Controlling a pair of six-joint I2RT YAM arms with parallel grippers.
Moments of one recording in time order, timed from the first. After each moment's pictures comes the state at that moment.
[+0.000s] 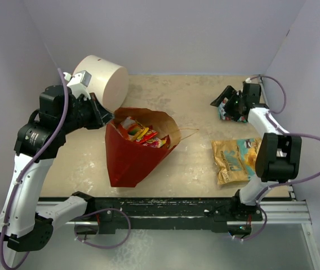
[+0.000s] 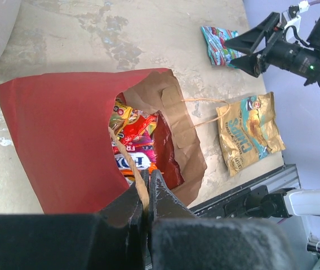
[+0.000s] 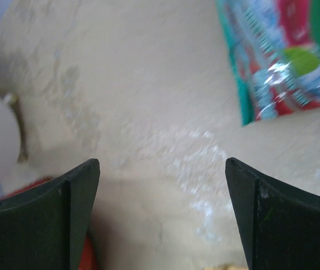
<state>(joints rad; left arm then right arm) -0.34 1.04 1.57 -1.00 0.19 -0.49 -0.08 1.71 1.22 -0.27 -0.24 0.61</state>
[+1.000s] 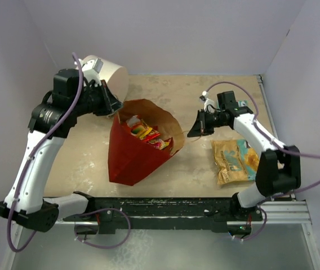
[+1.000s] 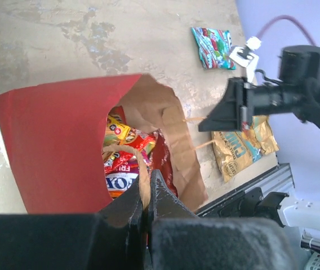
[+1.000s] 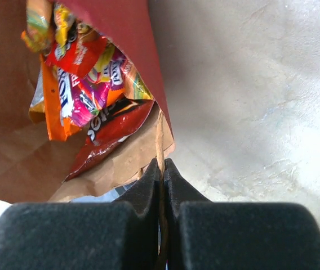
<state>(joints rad) -0.34 1.18 1.64 -0.95 0.24 -0.49 0.19 1.59 1.15 -0.63 -0.79 0.24</state>
